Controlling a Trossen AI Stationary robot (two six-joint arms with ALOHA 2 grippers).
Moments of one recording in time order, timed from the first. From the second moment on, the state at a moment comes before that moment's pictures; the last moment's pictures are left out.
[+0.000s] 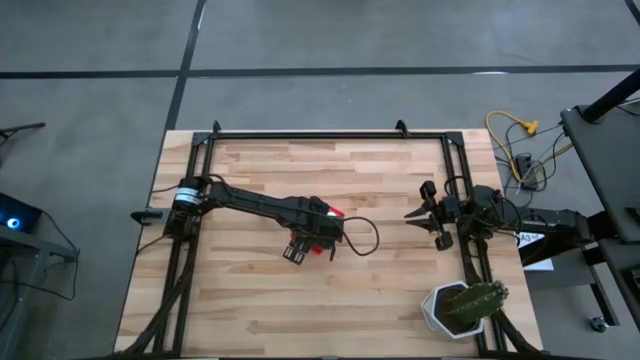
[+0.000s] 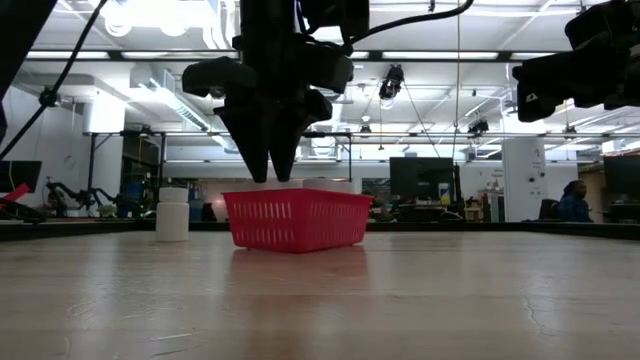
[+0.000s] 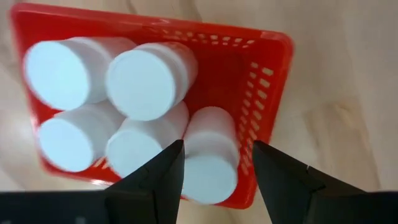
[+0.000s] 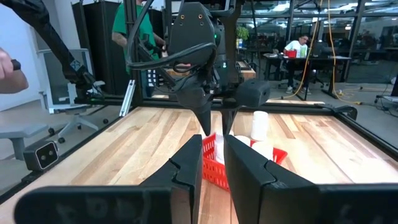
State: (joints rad) left arm -0.12 2.00 1.68 -1.14 -0.12 0.32; right arm -0.14 0.09 0.01 0.13 -0.31 0.05
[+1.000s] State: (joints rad) left arm -0.09 1.69 1.38 -1.08 -0.17 0.35; right arm -0.14 0.09 0.01 0.13 -0.31 0.05
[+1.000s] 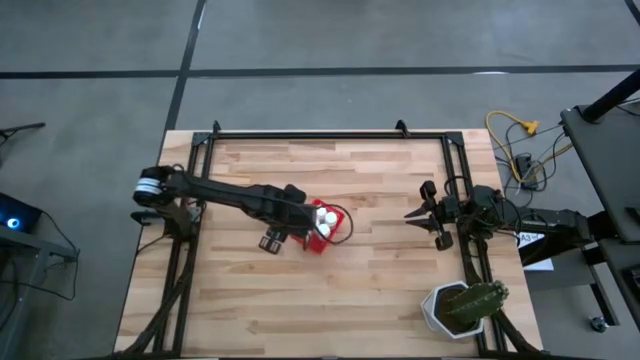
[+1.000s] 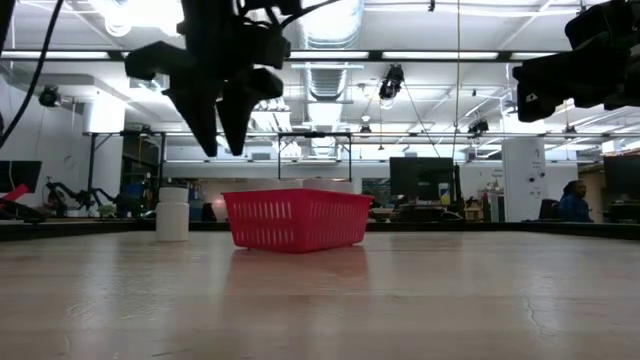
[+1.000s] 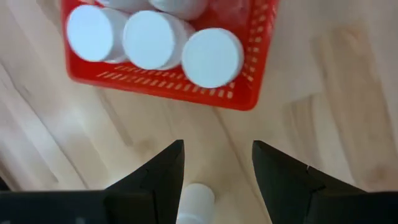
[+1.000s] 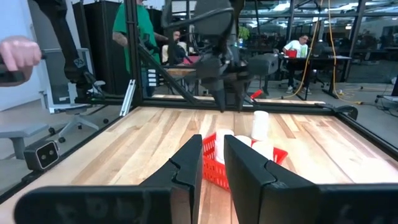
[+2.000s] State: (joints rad) left arm 0.07 1.53 1.15 -0.96 -0.15 0.44; right arm -0.14 0.09 0.01 0.13 -0.31 0.05
